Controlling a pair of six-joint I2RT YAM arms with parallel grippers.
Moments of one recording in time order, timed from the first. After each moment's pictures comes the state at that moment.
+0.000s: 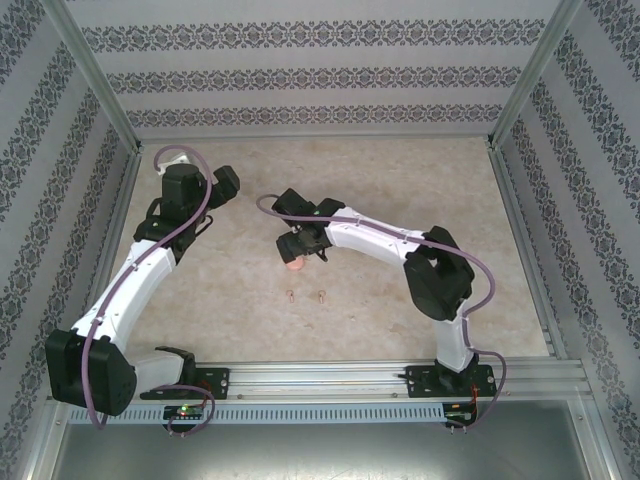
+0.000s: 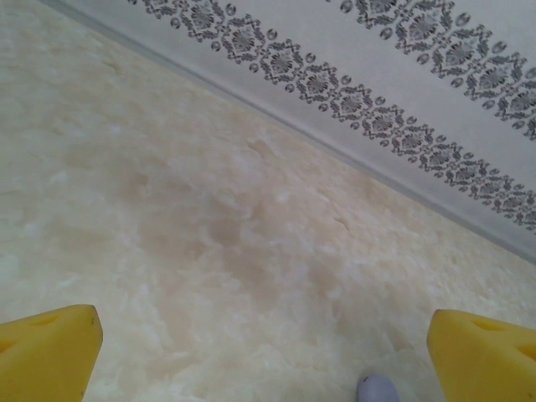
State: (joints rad) left arm -0.16 1.21 1.02 -0.30 -0.14 -0.61; right arm 0.84 2.01 1.62 -0.82 0.11 0.38
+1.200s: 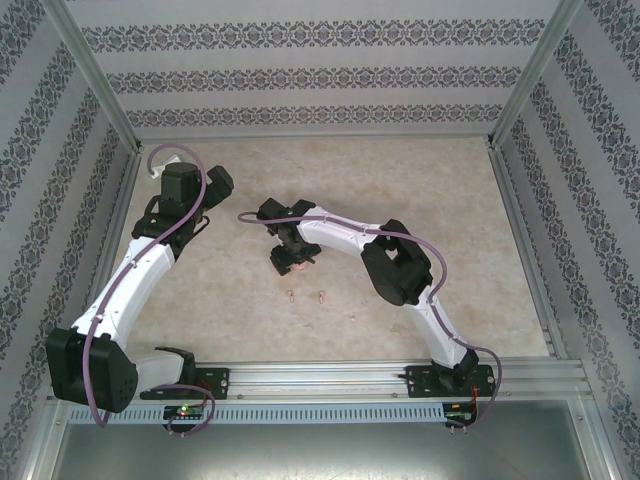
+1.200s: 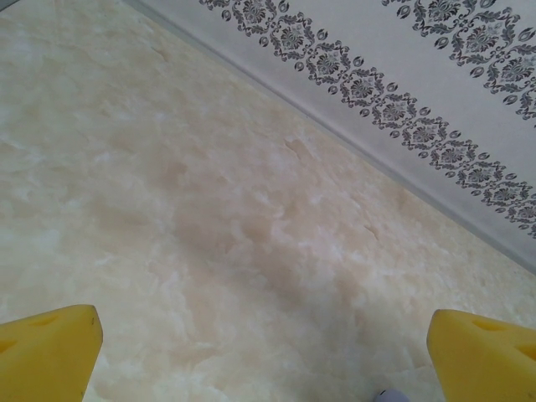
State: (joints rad) left arm -0.15 1.23 1.04 -0.38 -0.20 -0.69; right arm 0.86 2.30 1.85 -0.98 0.03 0.28
